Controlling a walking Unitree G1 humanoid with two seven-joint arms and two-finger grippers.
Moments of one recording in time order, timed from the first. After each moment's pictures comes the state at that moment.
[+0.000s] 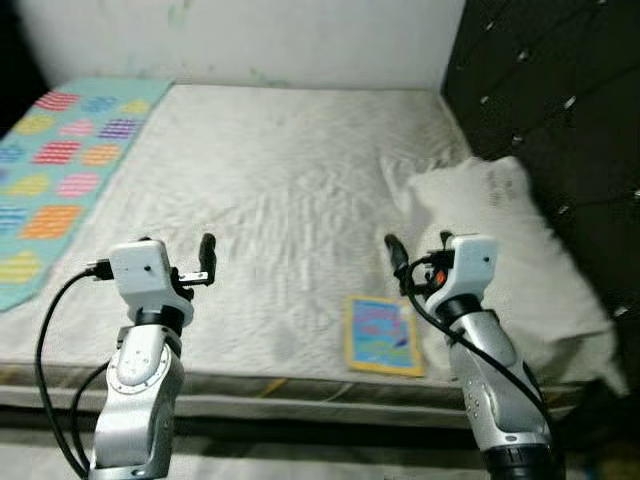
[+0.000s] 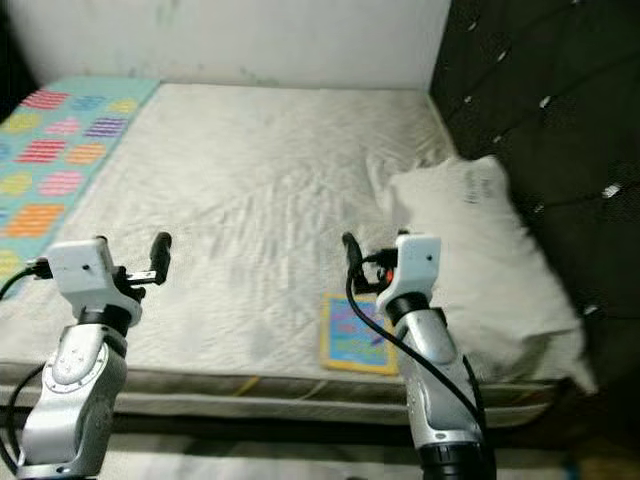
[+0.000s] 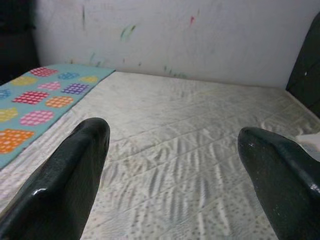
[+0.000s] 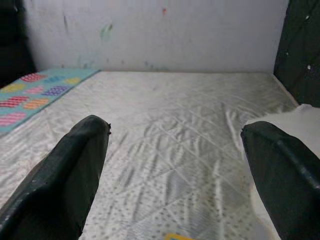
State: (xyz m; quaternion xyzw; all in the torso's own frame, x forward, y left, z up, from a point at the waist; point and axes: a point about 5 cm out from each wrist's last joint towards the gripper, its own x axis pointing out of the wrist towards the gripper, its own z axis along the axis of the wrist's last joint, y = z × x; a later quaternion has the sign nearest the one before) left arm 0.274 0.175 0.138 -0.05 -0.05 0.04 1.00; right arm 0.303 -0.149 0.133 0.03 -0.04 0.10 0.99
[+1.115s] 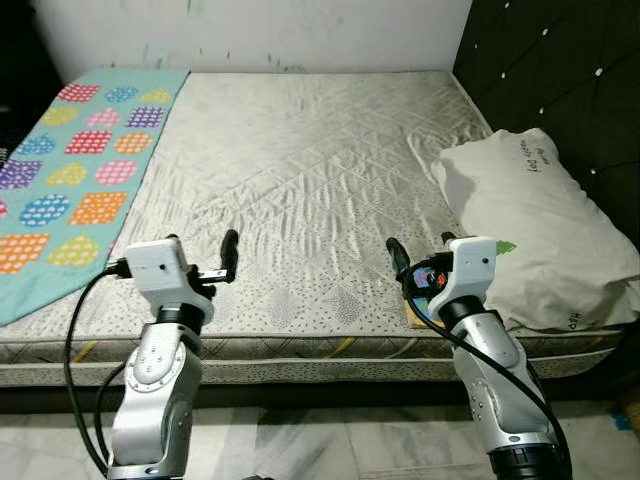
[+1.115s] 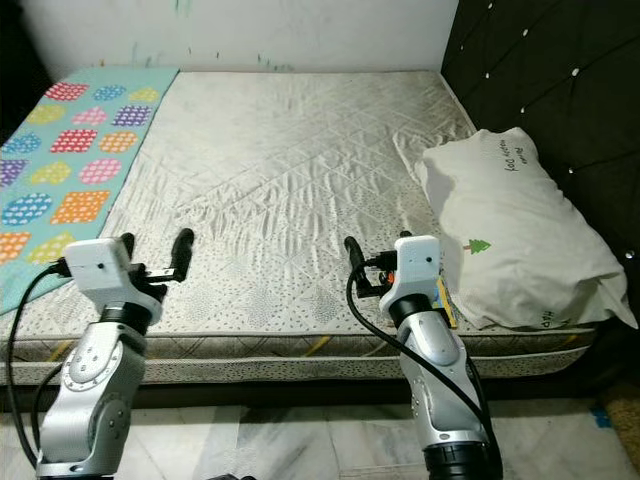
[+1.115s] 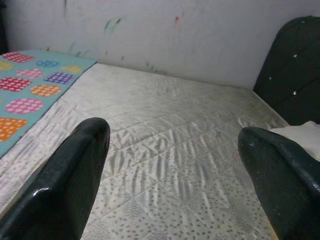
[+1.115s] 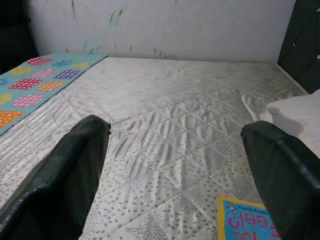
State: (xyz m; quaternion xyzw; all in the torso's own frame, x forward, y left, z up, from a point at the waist) left arm 0.276 0.160 0.142 -0.09 -0.06 -0.01 0.99; right arm 0.302 -0.149 0.127 0.01 -0.03 0.10 0.99
